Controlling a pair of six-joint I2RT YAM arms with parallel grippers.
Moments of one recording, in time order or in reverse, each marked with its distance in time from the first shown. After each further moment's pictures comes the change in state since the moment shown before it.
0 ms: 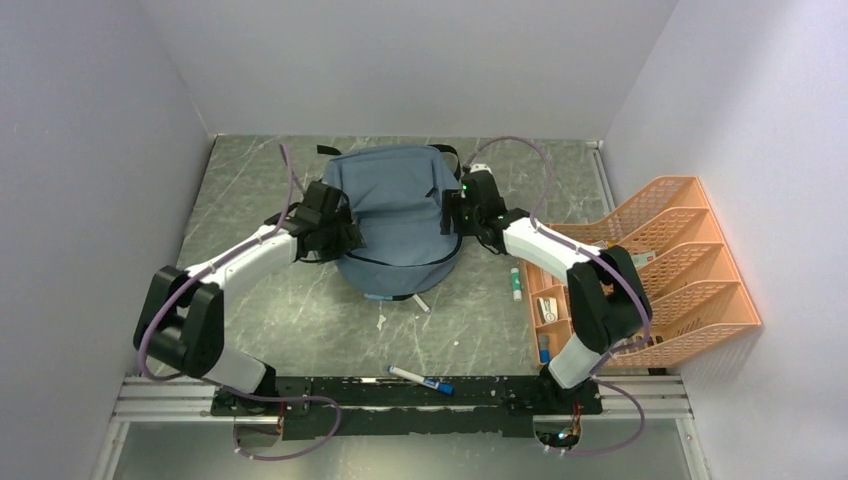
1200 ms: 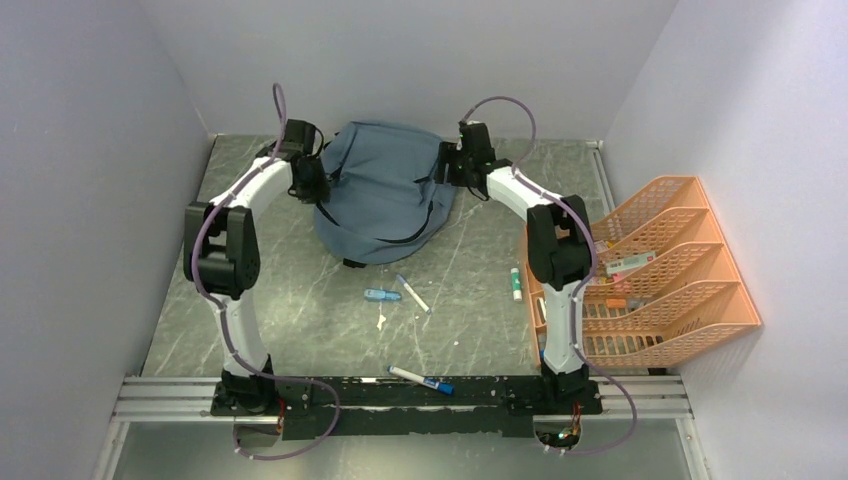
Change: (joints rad) left arm 0.254 0.515 0.636 -0.203 0.030 0.327; right arm -0.145 0.517 0.608 -0.035 -0.133 -0.013
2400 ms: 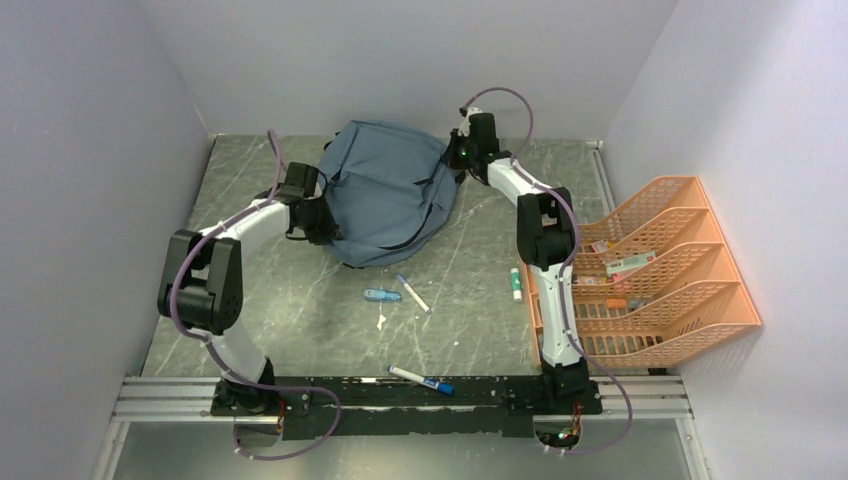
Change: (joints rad) left arm -0.056 -0.277 -0.484 0.178 0.178 -0.194; right arm -0.084 0.342 0.393 0.066 -0.213 -0.092
